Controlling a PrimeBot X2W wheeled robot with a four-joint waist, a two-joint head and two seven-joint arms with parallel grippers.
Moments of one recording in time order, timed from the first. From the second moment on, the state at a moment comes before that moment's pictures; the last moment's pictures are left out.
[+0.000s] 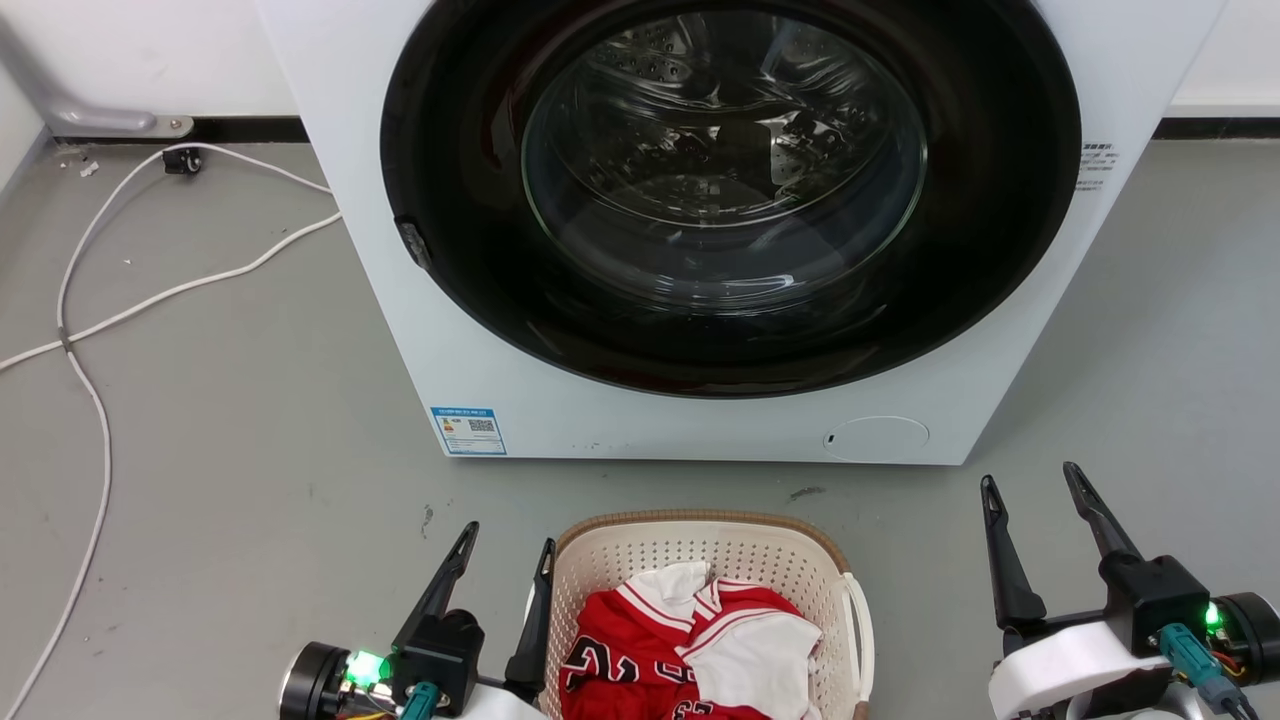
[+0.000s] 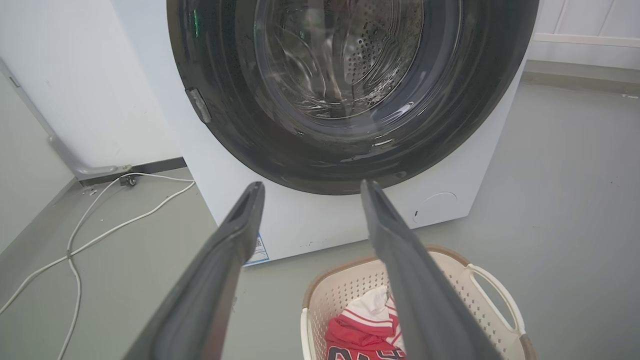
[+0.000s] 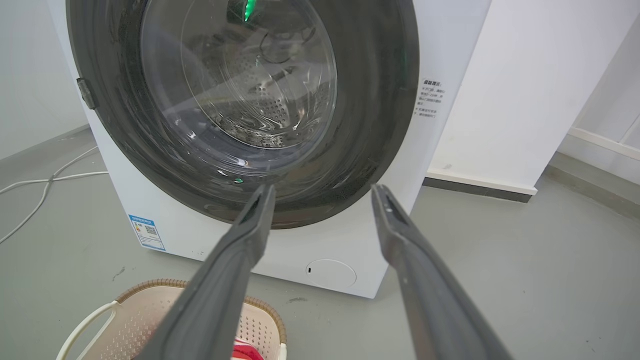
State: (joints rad) left arm 0.00 0.10 -0.27 0.19 -0.03 0.03 -0.26; right arm -0.02 -0.05 -0.03 0.17 -0.09 0.13 -0.26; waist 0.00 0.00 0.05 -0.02
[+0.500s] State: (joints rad) left arm -0.10 0.11 -0.24 0.29 -0.03 -0.03 -0.26; right arm -0.10 -0.05 -0.02 0.21 -0.09 0.13 -0.26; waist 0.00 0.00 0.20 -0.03
